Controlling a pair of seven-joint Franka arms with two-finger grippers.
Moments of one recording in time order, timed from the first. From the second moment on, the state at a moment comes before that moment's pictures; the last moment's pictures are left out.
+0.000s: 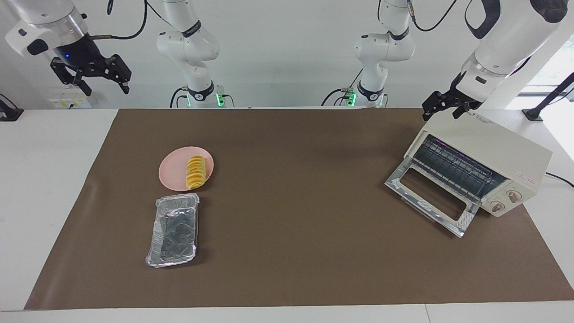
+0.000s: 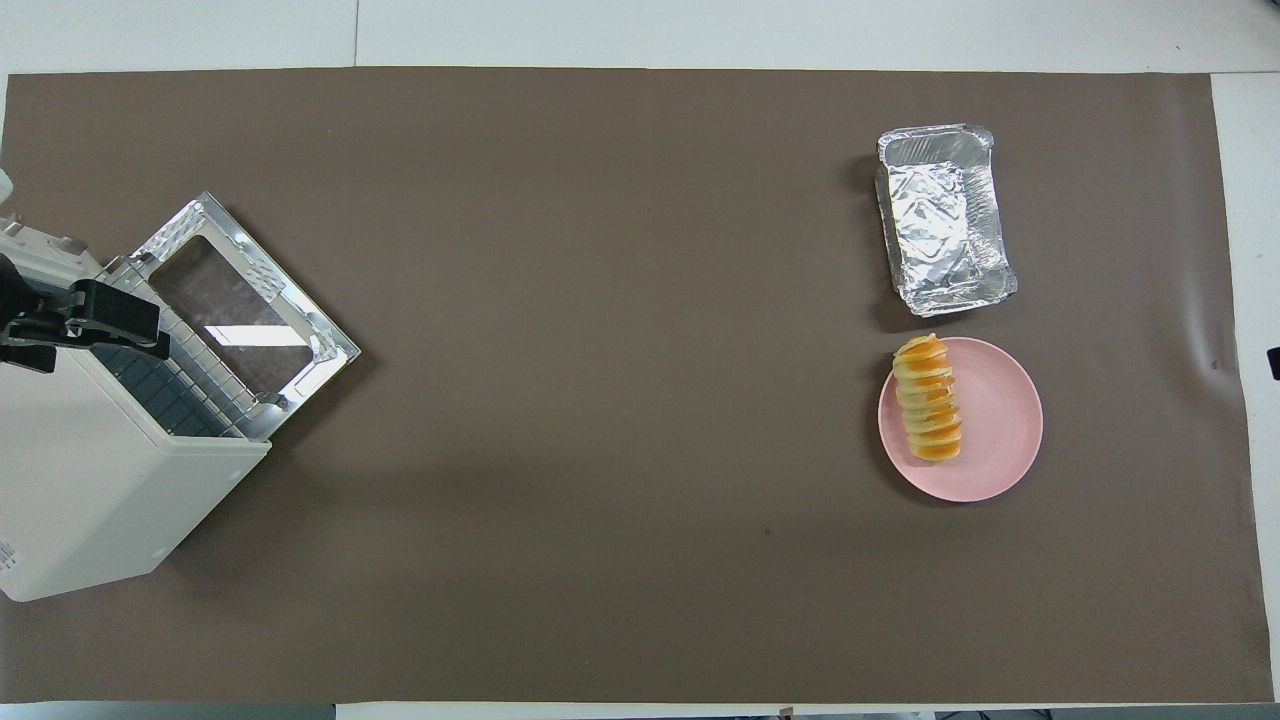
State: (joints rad) left arm -0.11 -0.01 0.05 -1.59 -0.04 1.44 -0.08; right arm -0.12 -0.05 -0.01 -1.47 -0.02 1.33 -0.19
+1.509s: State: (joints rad) left arm -0.11 -0.01 0.05 -1.59 -0.04 1.44 -0.08; right arm 0.05 -0.19 0.00 -1.94 -0.02 1.68 0.01
